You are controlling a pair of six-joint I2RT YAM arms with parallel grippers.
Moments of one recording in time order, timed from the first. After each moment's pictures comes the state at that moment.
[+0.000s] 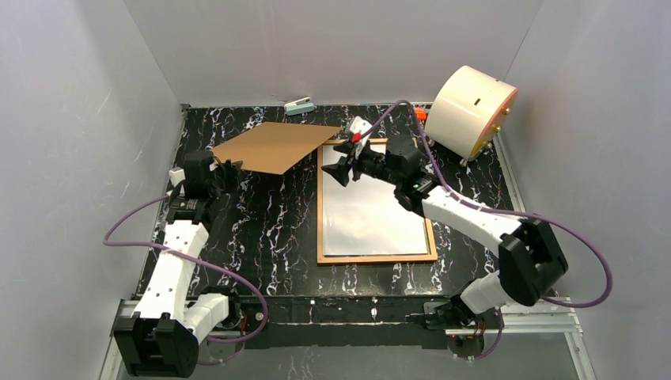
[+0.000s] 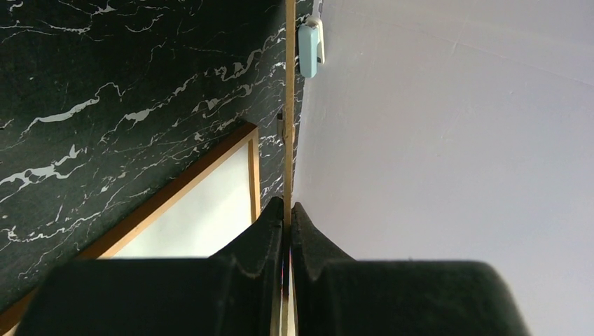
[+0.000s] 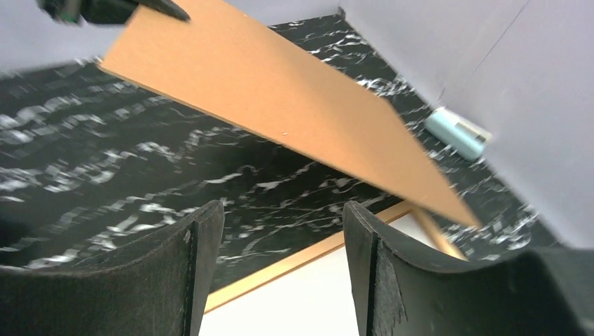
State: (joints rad) left arm -0.04 0.99 0.87 -0.44 -0.12 -1.65; right arm 0.71 1.43 1.00 0.37 -0.41 -0.05
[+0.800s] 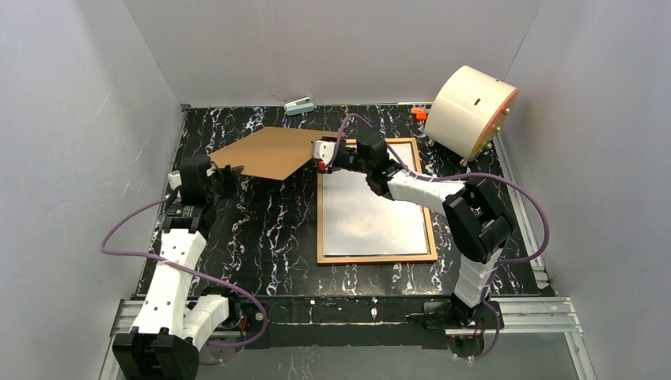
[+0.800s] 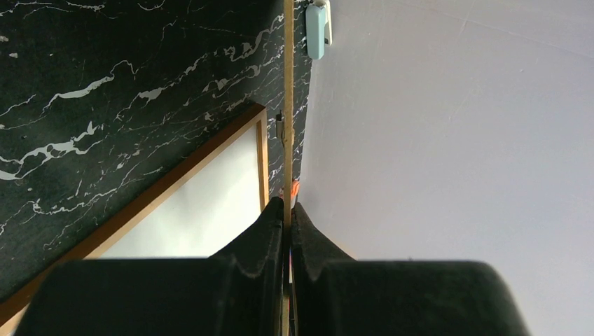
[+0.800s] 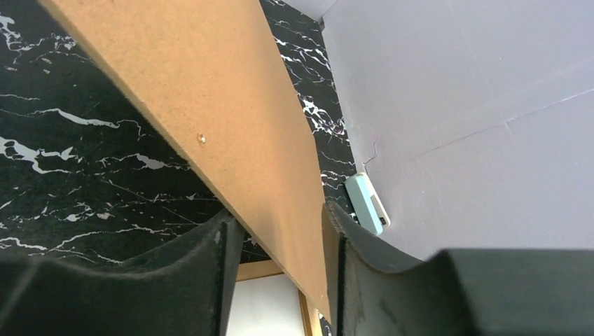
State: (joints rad) left arm -0.04 0.92 0.87 -0.52 -0.07 -1.63; right arm 0.71 1.83 1.20 0.51 -0.53 -0.77
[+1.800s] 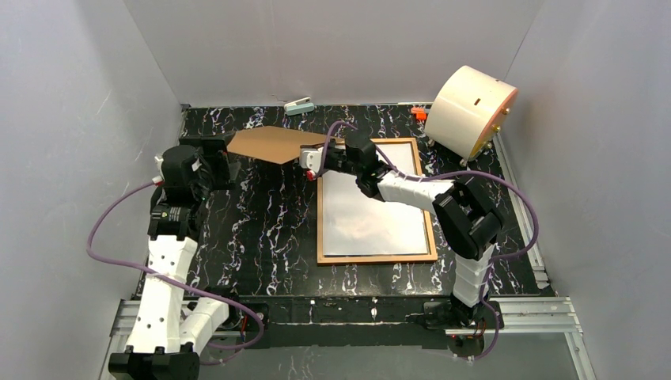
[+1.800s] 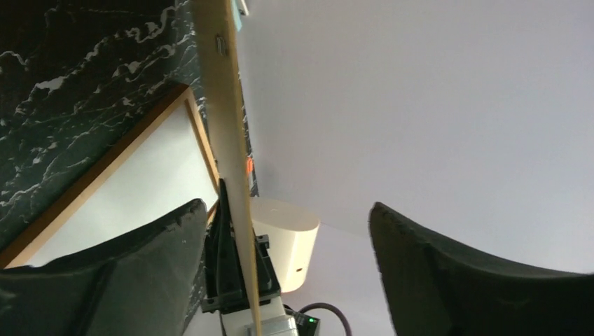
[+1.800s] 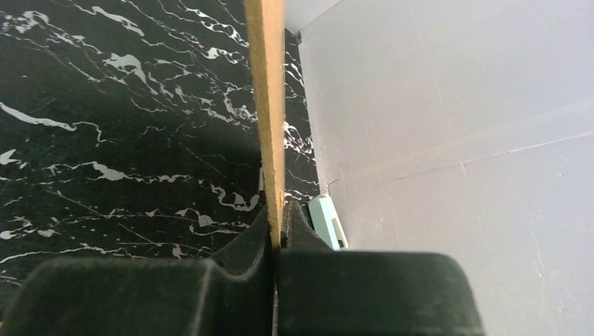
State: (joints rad) left arm -0.04 0.88 1.02 -0.54 -0.03 -1.57; right arm 0.76 1.88 1.26 0.53 -0.49 -0.95
